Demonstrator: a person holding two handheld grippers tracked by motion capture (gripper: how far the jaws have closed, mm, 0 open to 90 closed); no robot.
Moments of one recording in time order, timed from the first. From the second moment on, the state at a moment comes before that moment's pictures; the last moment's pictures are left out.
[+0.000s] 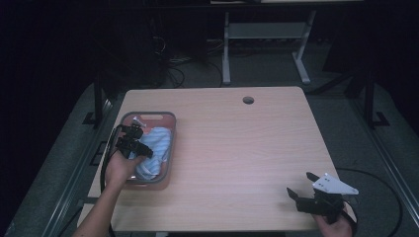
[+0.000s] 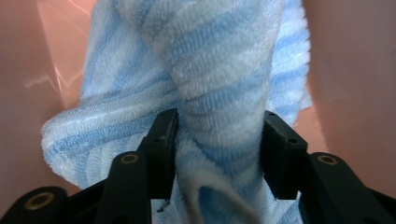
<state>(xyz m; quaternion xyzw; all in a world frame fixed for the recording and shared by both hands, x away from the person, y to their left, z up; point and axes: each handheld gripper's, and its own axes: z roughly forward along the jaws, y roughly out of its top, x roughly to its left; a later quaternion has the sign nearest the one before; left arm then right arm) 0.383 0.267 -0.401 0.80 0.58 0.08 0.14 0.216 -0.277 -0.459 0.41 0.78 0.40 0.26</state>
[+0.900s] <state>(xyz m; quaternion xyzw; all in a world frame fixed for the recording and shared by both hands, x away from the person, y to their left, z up) 0.381 0.281 -0.395 0.80 0.58 0.05 0.18 0.216 -0.278 -0.459 0.42 0.77 0.40 0.26</state>
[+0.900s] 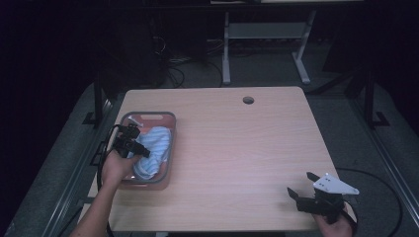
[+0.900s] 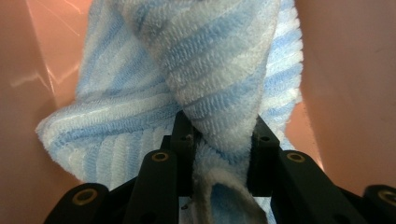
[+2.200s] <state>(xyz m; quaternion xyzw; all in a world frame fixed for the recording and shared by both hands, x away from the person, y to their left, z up) 0.355 0.306 -0.349 0.77 0.55 0.05 0.33 0.215 -0.277 -0.459 0.42 0.77 0.40 0.26</state>
